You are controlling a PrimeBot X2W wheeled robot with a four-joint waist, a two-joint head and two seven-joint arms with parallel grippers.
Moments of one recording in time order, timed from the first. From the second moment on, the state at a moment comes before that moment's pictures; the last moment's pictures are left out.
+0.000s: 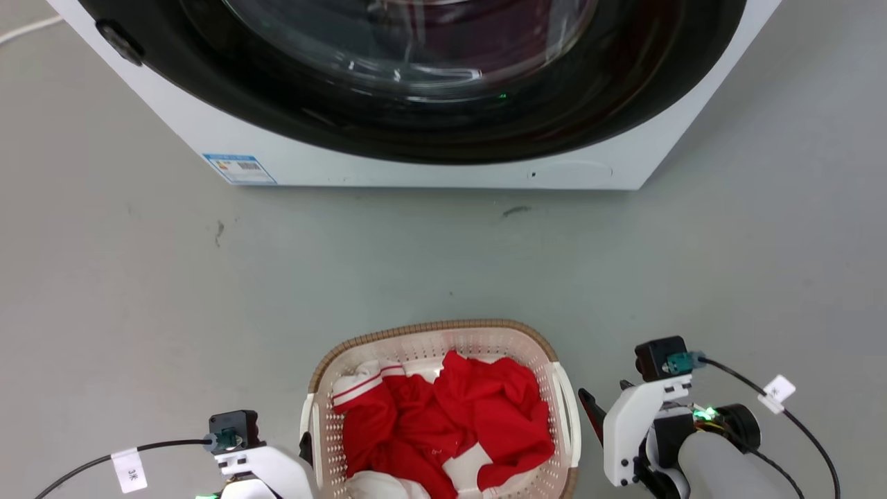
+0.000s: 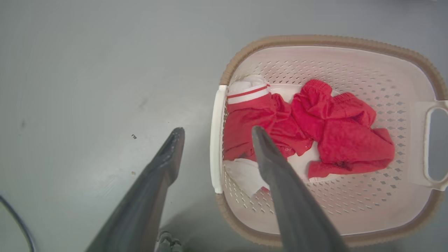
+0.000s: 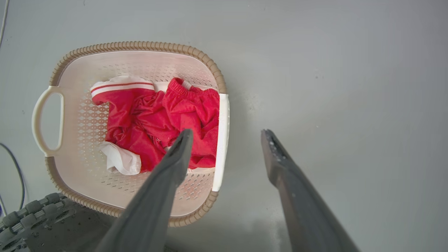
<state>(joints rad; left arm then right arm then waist) -0.31 0.09 -0.10 0.97 -0.33 -0.01 -0.10 -0.41 -0.05 0.27 0.91 0.25 0.13 0.08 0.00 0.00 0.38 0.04</state>
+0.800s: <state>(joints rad) -0.51 0.07 -0.09 1.20 -0.40 -0.04 -0.15 -0.69 -0.06 0.51 1.18 0.40 0.13 0.11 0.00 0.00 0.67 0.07</state>
